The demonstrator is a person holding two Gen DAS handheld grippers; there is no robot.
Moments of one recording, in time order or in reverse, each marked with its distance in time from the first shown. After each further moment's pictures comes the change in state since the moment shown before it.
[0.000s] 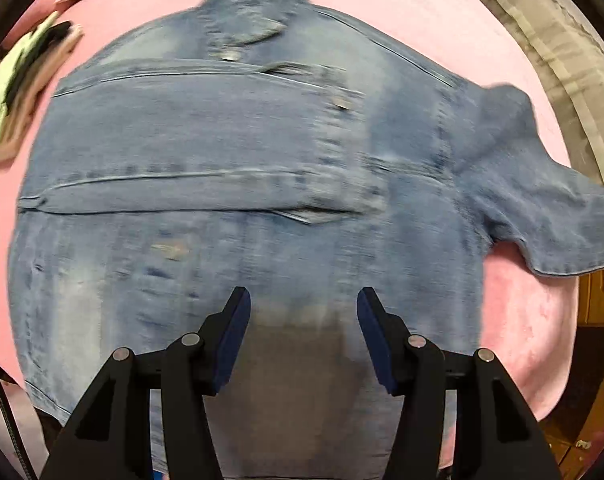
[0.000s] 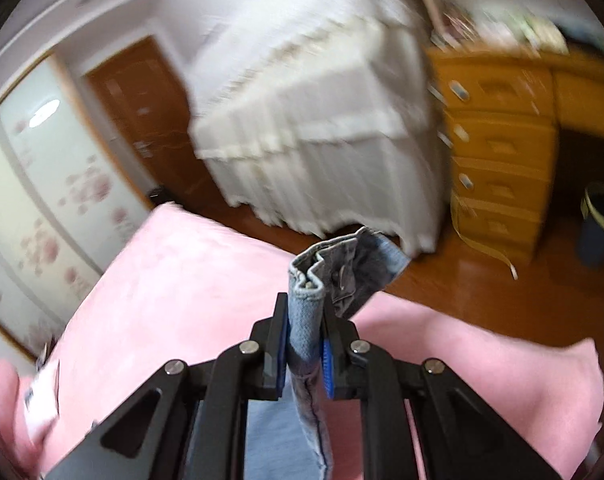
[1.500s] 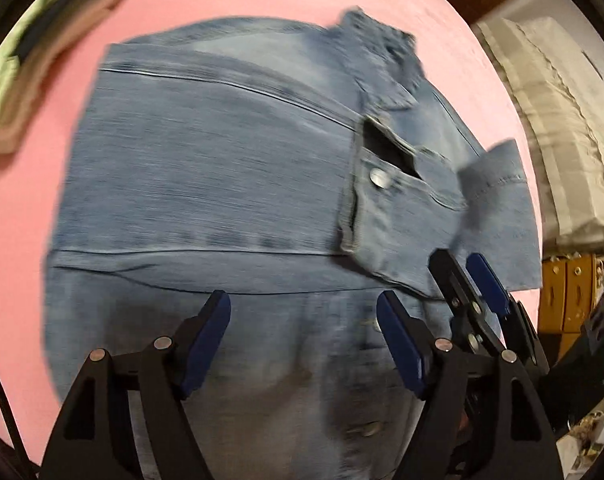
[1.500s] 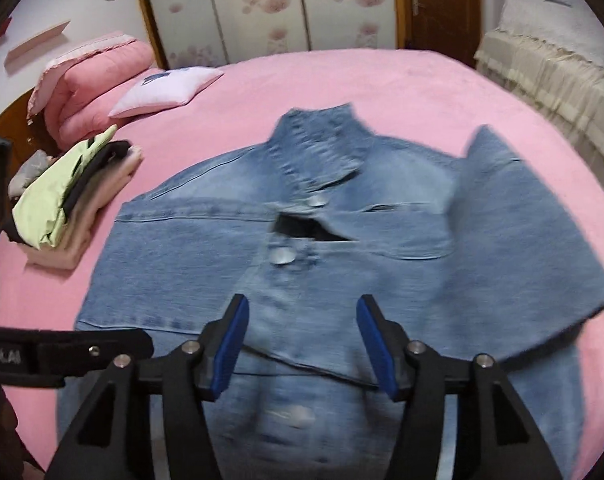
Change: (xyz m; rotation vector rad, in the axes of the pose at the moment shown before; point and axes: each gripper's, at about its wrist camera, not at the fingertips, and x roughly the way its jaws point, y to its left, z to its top) left arm 0.015 0.205 0.065 -0.037 0.019 -0.282; right arm -0.074 0.275 -0.358 -0.737 0.435 0.385
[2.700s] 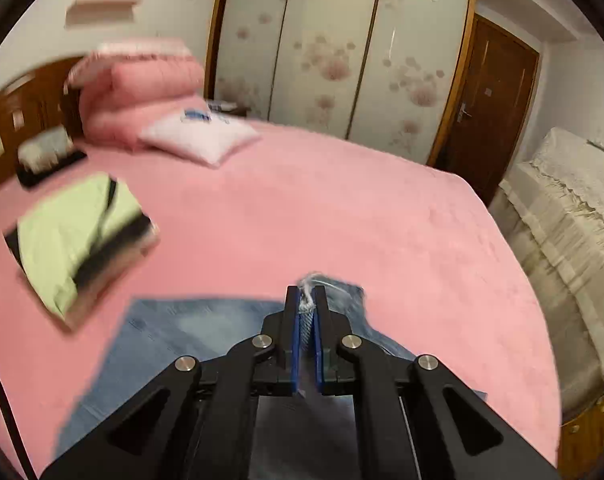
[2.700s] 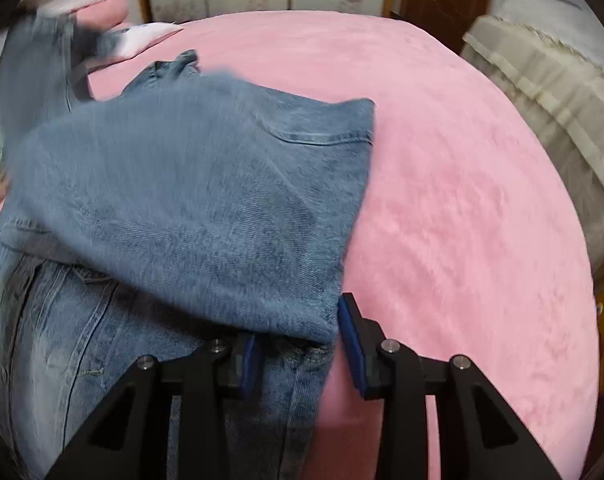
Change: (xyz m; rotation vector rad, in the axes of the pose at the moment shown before) left arm -0.110 -0.179 0.063 -0.018 -0.795 0.272; right arm 0.017 -0.228 -0.015 -0.184 0.148 -0.081
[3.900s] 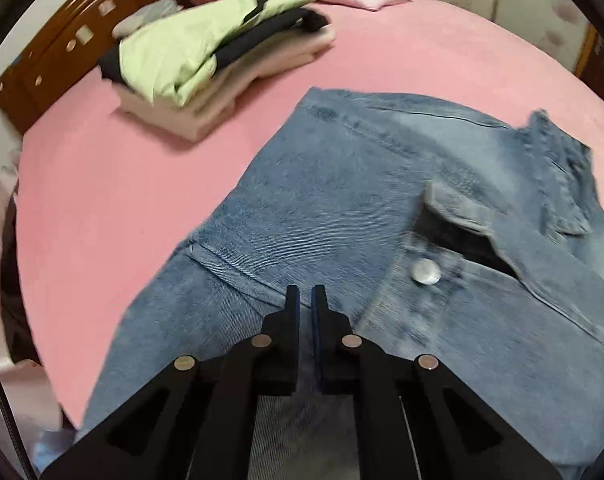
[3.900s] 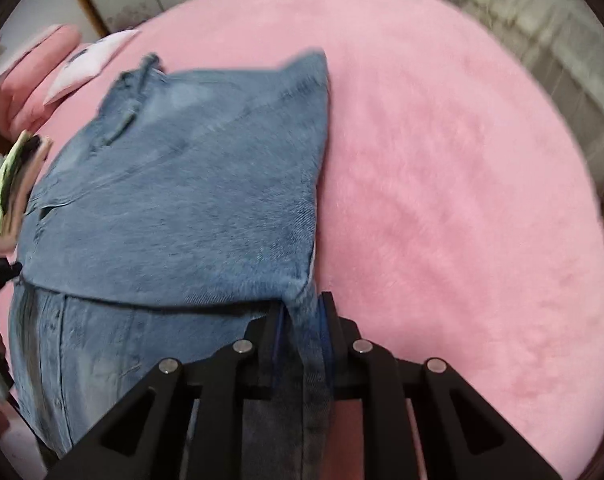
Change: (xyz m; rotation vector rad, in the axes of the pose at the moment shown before) left arm 0.071 0.171 -0.136 -0.119 0.461 0.419; right arm -0.029 -0.011 0.003 0.229 0.133 0.062
